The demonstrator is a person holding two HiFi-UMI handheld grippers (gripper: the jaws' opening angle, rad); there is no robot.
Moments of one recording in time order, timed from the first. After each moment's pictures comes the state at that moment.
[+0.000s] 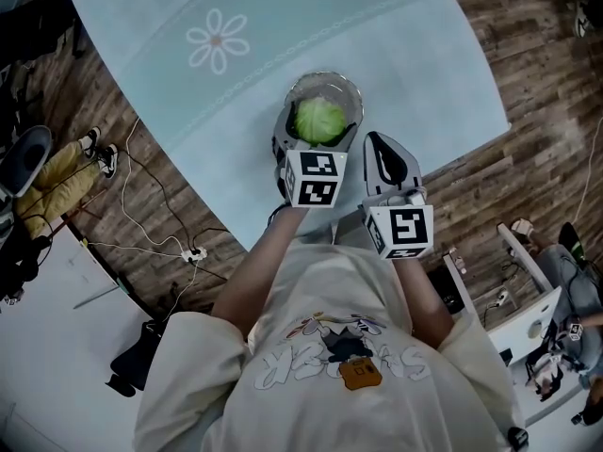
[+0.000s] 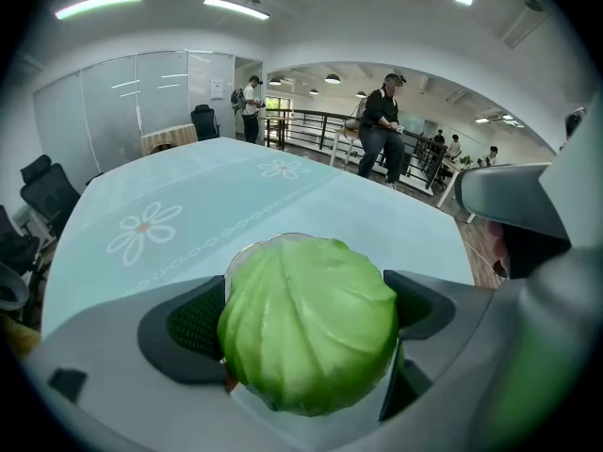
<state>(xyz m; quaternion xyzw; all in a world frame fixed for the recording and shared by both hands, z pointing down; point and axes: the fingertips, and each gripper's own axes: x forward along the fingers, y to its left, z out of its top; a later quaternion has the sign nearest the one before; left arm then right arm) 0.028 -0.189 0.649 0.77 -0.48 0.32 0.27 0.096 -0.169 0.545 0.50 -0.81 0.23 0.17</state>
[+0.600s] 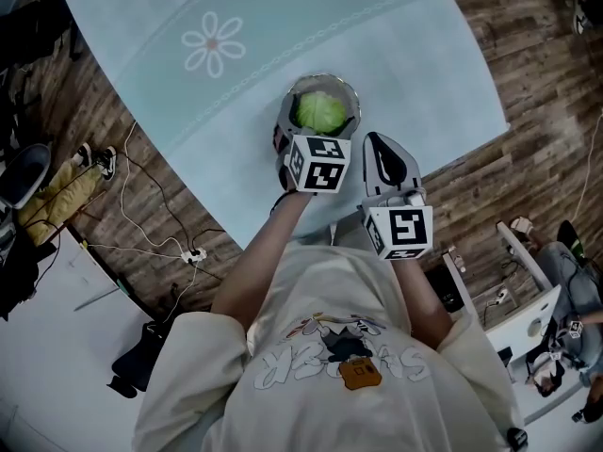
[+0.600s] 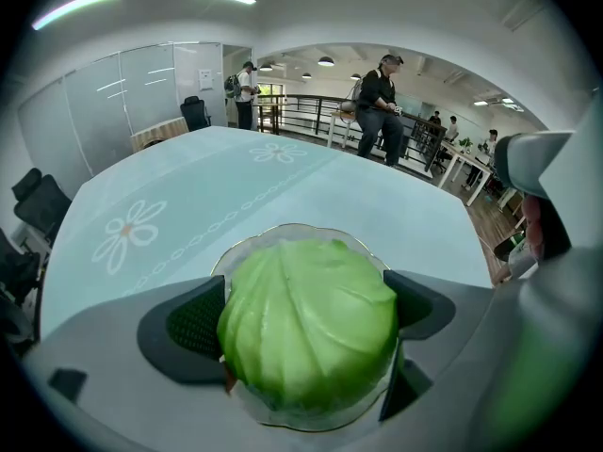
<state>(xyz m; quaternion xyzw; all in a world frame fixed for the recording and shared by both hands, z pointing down) 0.038 -0.203 0.675 0.76 -0.46 0.36 0.27 0.102 -0.172 0.548 0.51 -0.81 0.24 0.17</state>
